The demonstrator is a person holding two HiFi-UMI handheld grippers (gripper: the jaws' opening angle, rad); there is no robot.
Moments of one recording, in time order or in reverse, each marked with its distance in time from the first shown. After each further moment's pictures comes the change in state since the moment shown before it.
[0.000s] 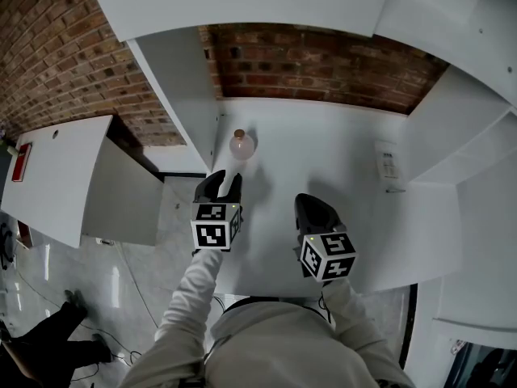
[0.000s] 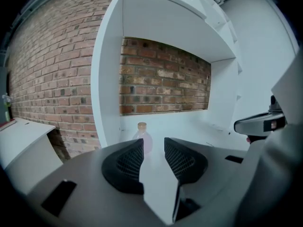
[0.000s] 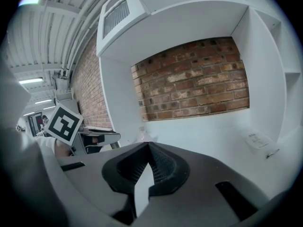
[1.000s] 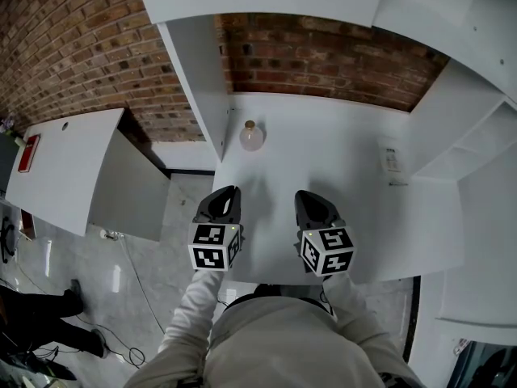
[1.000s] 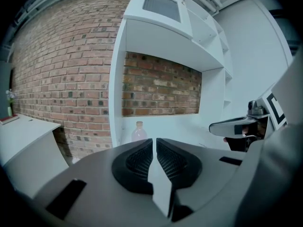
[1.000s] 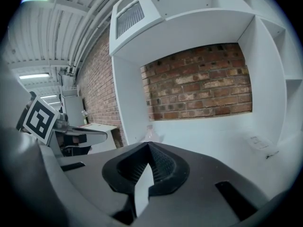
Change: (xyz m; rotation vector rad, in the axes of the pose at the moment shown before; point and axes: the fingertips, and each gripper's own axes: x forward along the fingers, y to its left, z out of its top) left arm -0.082 -0.015 -0.021 -0.010 -0.066 -0.008; right arm -0.017 0.032 -0.011 -0.060 -0.011 0.031
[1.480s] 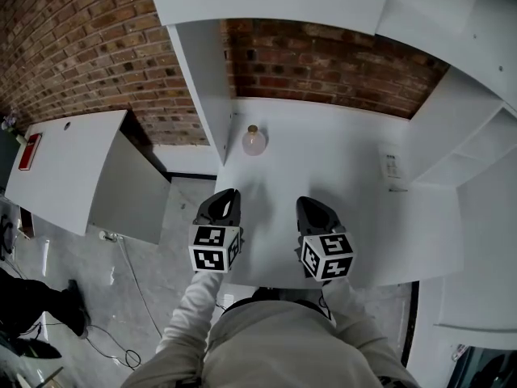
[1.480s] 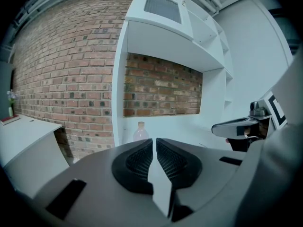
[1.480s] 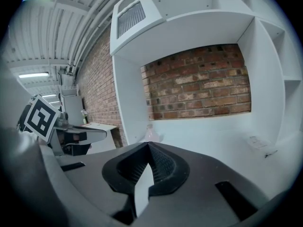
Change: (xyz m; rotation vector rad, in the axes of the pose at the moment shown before) left arm -0.003 0.006 0.000 0.003 -0.006 0.006; right arm -0.003 0.003 -0.004 -0.004 0.001 -0.010
